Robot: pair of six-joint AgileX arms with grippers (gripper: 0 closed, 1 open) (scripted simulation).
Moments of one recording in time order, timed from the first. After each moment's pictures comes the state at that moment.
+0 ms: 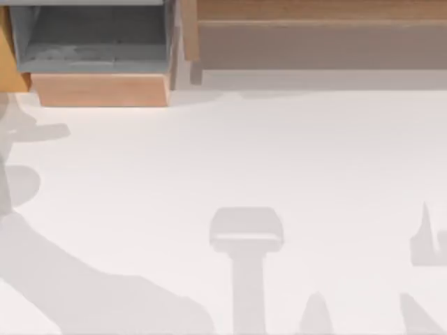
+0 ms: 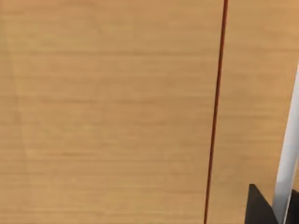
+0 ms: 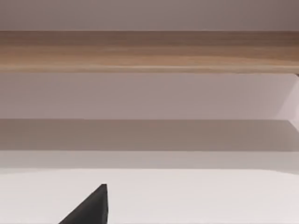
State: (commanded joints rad) left arm 0.39 2.33 1.21 1.11 0.44 1.58; right arm 0.00 0.00 0.00 0.00 0.00 0.00
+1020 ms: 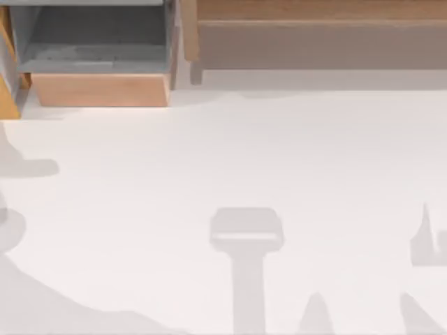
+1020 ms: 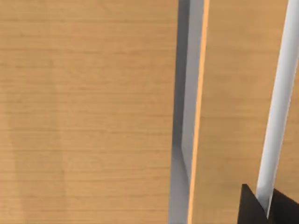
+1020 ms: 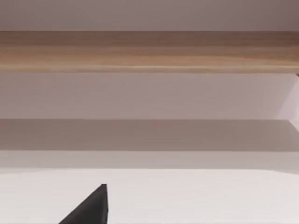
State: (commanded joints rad) left arm 0.47 2.22 0.94 1.25 0.51 1.58; right arm 0.00 0.00 0.00 0.00 0.00 0.00
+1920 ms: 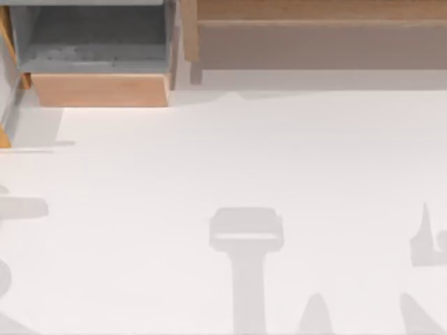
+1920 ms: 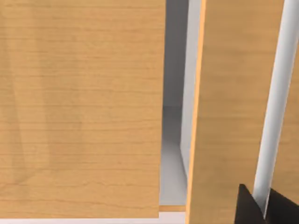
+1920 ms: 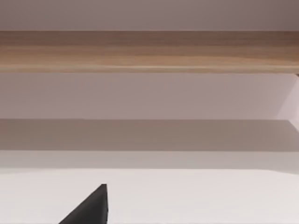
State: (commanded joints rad) left arm 0.56 2.12 0.70 1.38 0.60 1.59; right arm 0.00 0.00 0.00 0.00 0.00 0.00
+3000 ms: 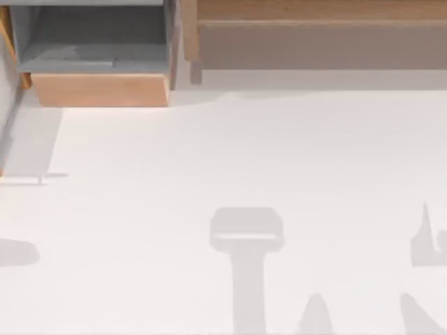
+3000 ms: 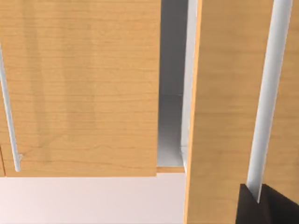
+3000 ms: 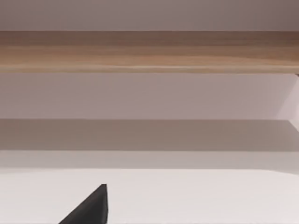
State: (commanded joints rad) left arm 0.68 2.04 0.49 1.50 0.72 1.60; right arm 0.00 0.00 0.00 0.00 0.00 0.00
